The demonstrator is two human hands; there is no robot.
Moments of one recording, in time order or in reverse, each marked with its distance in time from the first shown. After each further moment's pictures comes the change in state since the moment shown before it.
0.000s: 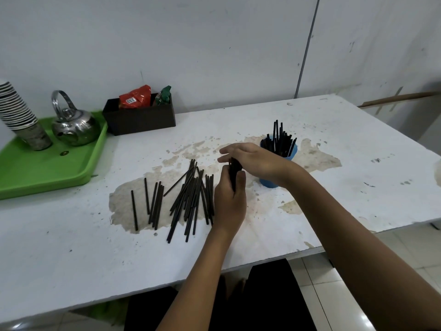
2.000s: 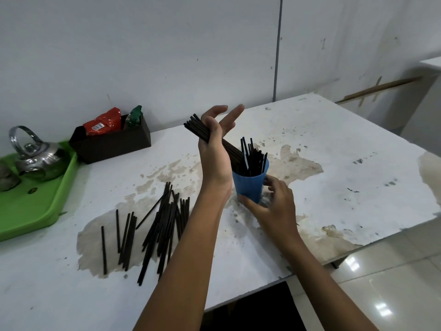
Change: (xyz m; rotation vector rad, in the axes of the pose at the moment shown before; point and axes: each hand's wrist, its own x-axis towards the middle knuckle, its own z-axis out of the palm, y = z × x) left_hand 0.088 0.096 0.056 -0.451 -0.002 -0.004; right_hand -0.015 0.139 0.009 -0.011 0.932 -0.129
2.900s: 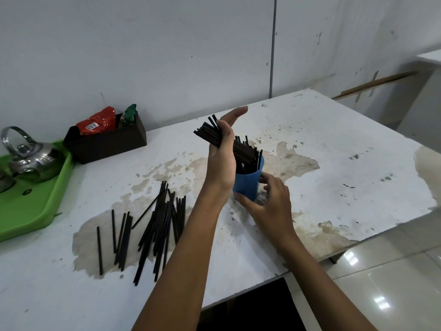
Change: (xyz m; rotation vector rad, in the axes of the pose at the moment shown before) left_hand -0.009 -0.014 0.001 0.141 -0.185 -0.027; right_hand -0.001 0.001 0.002 -0.016 -0.005 -0.009
